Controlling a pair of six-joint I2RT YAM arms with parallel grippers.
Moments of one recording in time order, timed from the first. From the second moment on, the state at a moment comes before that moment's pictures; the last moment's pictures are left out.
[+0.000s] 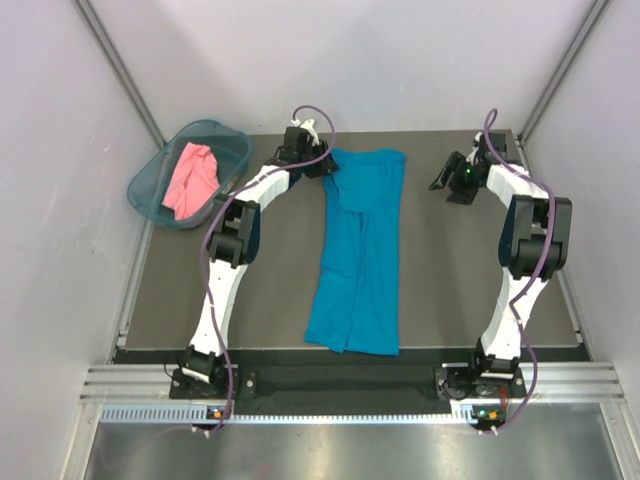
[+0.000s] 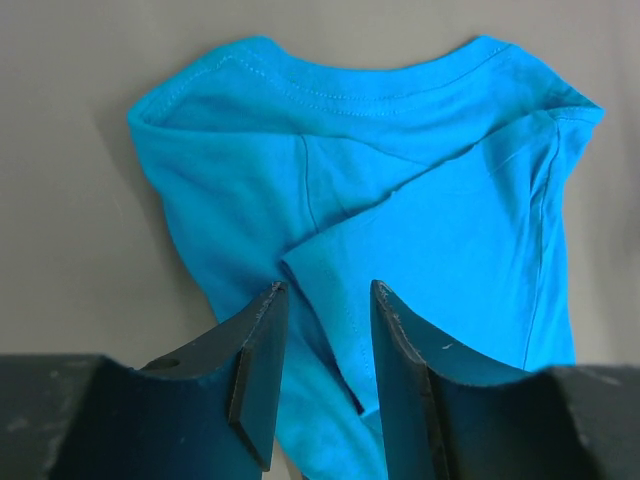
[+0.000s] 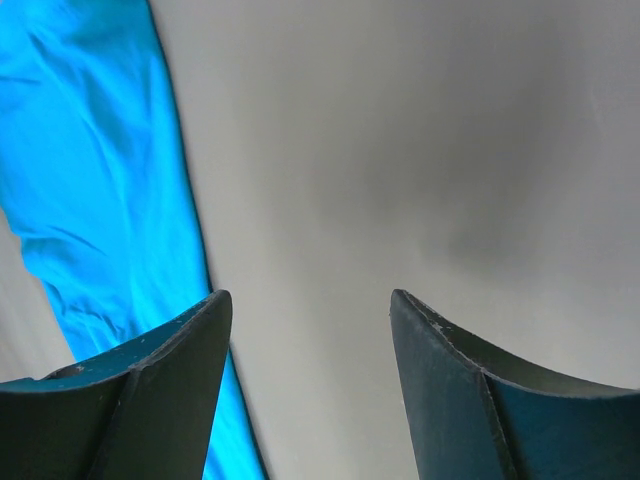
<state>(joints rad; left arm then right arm) -0.33 2.56 2.14 -0.12 0.31 -0.47 -0.09 2.09 1.60 -0.45 -0.35 0.44</state>
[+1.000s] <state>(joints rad) -0.33 2.61 2.19 -0.11 0.34 -0.53 -0.09 2.07 1.54 -0.43 -0.38 0.44</state>
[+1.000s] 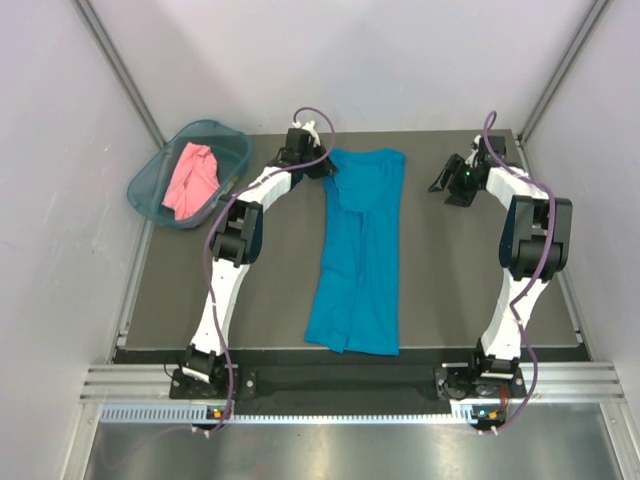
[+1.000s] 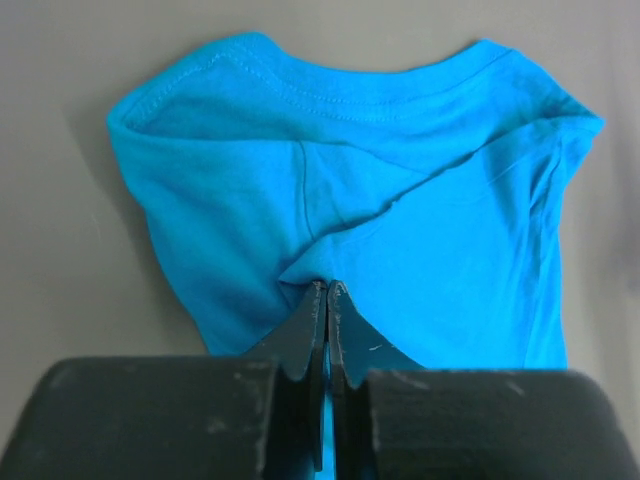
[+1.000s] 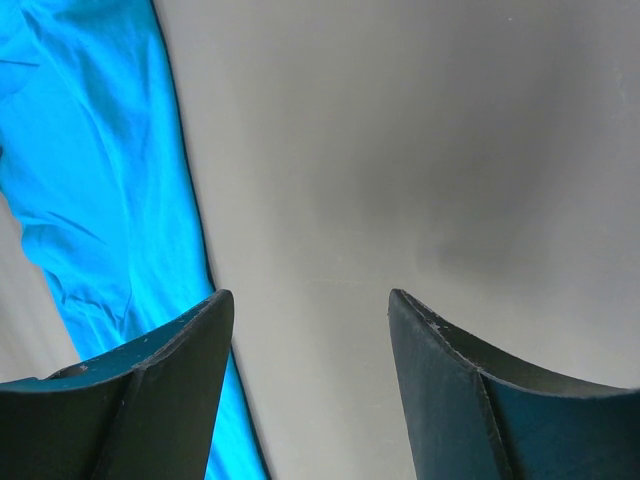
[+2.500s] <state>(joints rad) -0.33 2.47 2.04 -0.11 0.18 -0.48 0.06 2.27 1.85 -0.37 -0.40 0.59</state>
